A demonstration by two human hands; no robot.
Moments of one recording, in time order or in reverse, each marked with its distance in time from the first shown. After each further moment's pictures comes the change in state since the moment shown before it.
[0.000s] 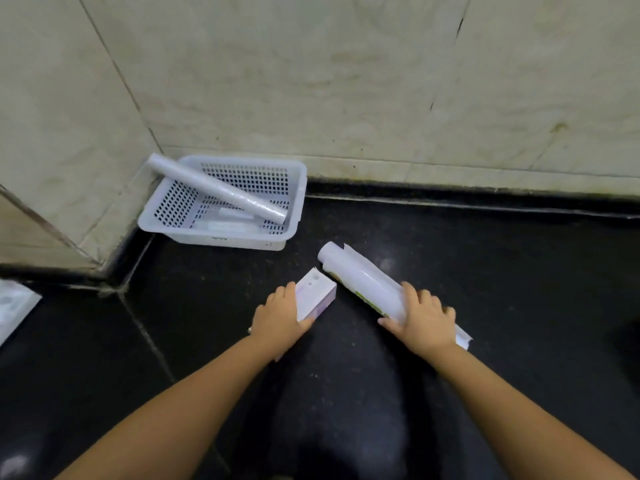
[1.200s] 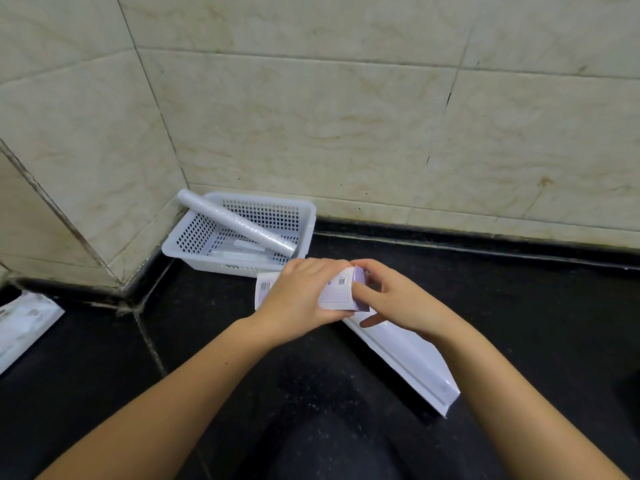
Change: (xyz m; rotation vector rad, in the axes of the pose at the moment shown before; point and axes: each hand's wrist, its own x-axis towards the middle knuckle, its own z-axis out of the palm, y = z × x) left_hand -0.042 0.052 -0.112 -0.161 0.329 0.593; right_hand -0.038 -0.071 -0.154 0.811 -0.293 -0.420
